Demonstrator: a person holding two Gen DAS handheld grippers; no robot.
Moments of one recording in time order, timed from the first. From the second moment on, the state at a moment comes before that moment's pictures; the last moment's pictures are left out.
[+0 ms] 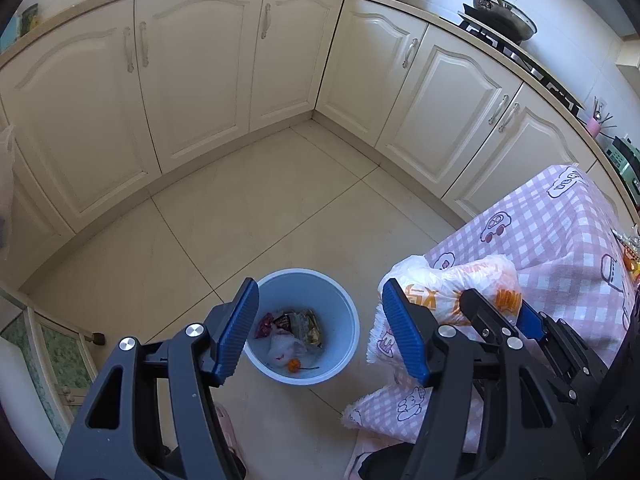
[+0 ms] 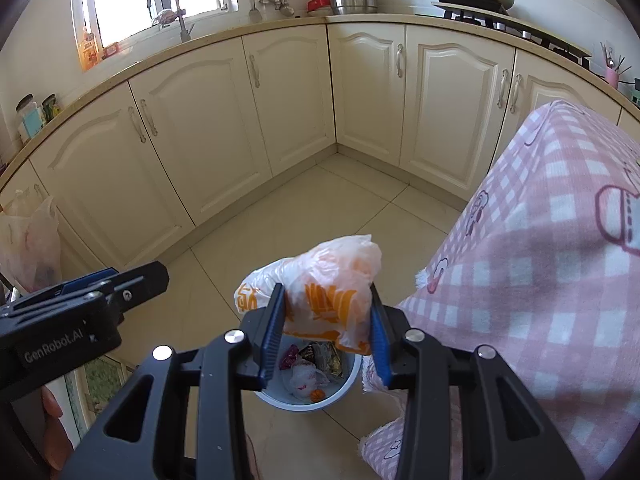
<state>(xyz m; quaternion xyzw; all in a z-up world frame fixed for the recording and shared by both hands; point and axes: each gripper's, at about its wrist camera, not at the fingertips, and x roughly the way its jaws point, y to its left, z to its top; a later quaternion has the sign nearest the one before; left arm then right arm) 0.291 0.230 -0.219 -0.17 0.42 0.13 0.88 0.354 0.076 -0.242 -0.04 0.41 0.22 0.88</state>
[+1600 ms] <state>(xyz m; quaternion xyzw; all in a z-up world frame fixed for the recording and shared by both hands) 0.248 0.039 -0.078 -0.09 0.32 -0.04 0.94 0.264 -0.196 -0.077 0.08 0.25 0.04 0.97</state>
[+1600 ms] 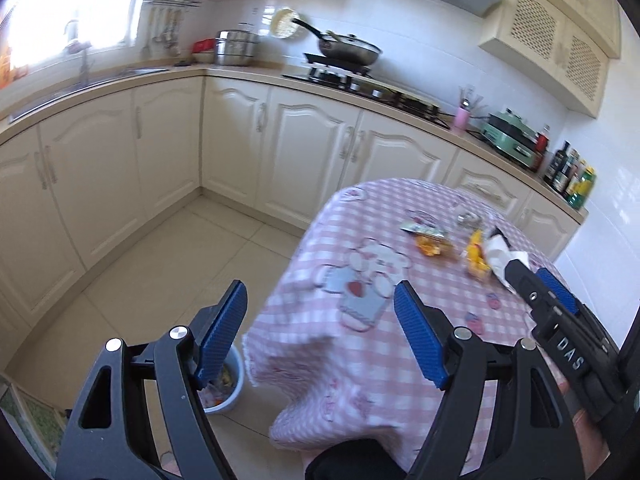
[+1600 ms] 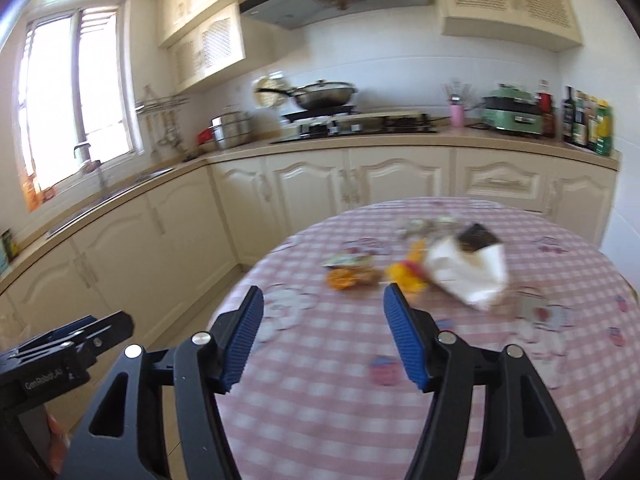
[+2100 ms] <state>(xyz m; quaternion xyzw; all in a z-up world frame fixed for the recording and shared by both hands) 0.310 -0.105 -0.101 -0.04 0.37 -0.15 0.92 0.311 -0.346 -0.122 0.19 0.31 -0.05 0.93</state>
